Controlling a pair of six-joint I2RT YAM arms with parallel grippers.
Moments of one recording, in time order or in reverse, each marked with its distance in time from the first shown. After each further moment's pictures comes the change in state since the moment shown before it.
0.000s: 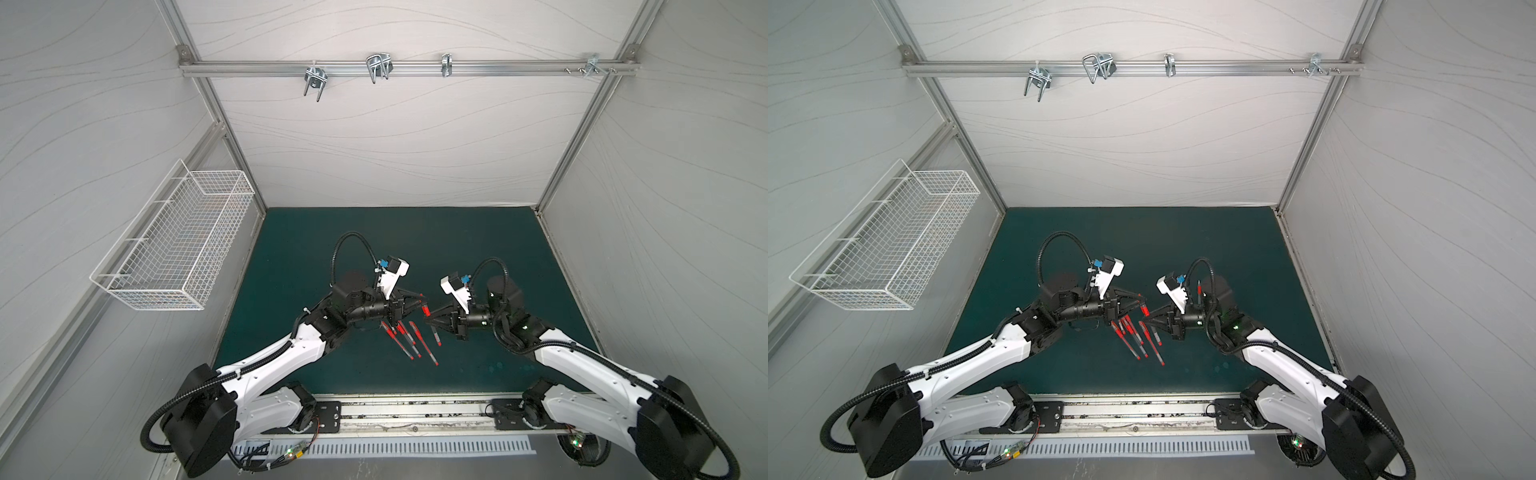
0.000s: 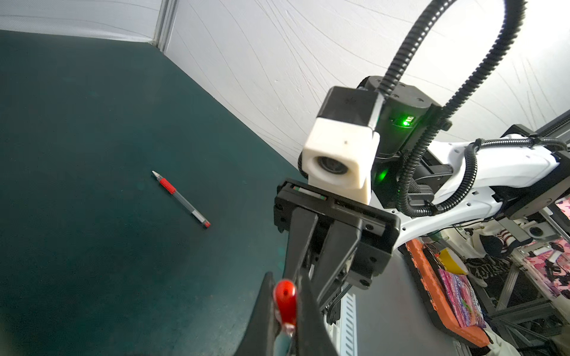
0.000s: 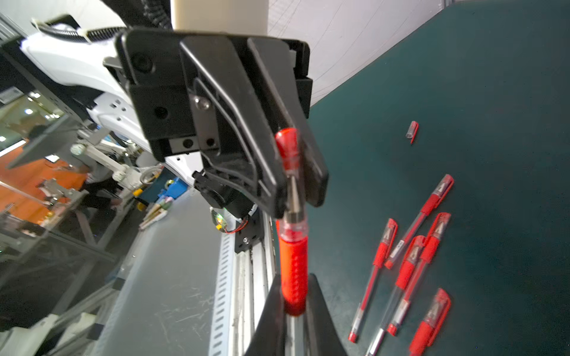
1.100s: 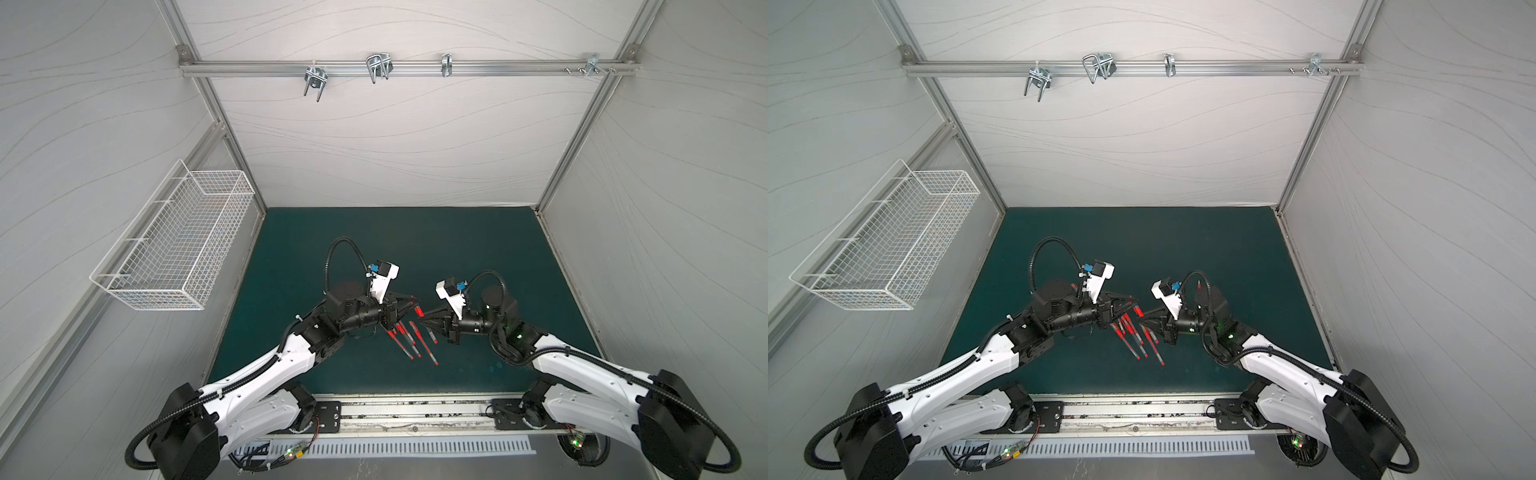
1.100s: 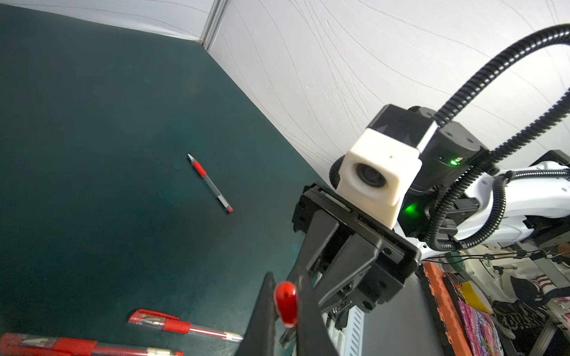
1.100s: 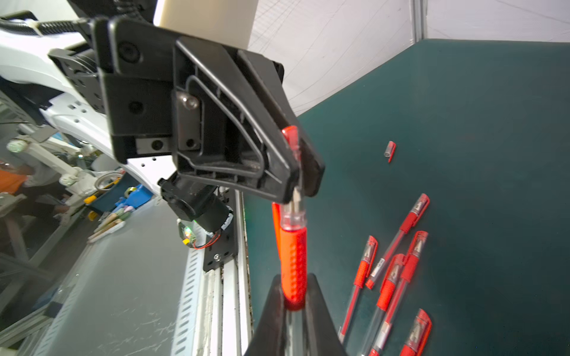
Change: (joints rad) left arm 0.001 -0.132 -0.045 -0.119 -0.161 -0.055; right arm 0.109 -0.002 -0.065 0.147 0.209 0.003
